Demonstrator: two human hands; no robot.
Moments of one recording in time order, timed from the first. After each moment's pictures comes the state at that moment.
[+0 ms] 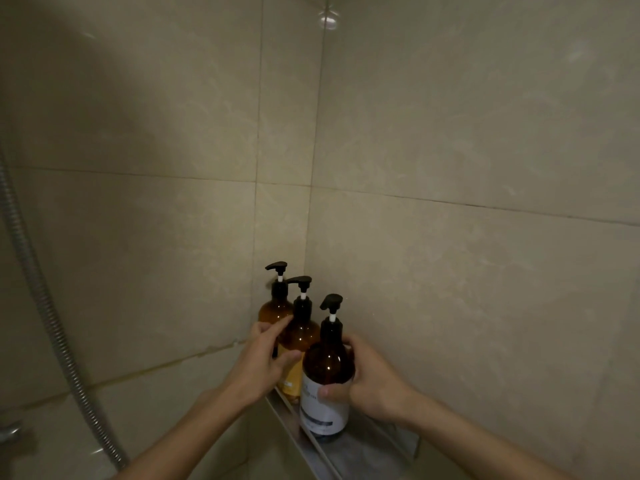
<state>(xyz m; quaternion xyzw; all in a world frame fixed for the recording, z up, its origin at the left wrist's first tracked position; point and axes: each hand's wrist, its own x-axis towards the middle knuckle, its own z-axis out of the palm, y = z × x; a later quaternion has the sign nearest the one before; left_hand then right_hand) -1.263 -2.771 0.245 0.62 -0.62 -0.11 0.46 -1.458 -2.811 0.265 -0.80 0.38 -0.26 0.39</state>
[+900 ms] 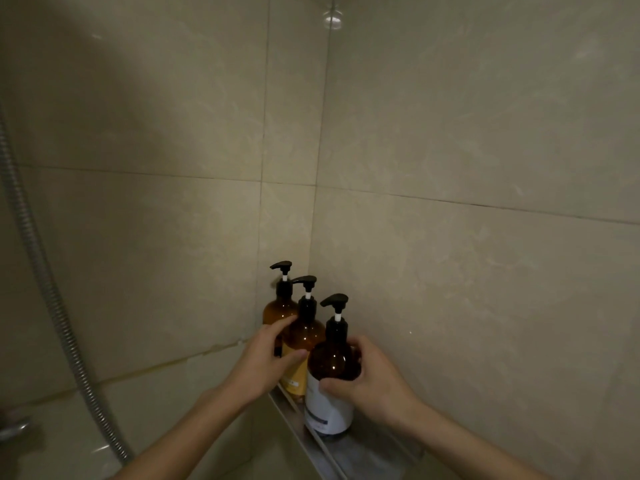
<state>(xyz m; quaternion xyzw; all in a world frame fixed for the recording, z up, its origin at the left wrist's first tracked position) -1.255 -2.776 0.240 0.60 -0.62 -0.14 0.48 -1.457 -2.799 0.264 -0.79 0.40 -0.30 0.36</state>
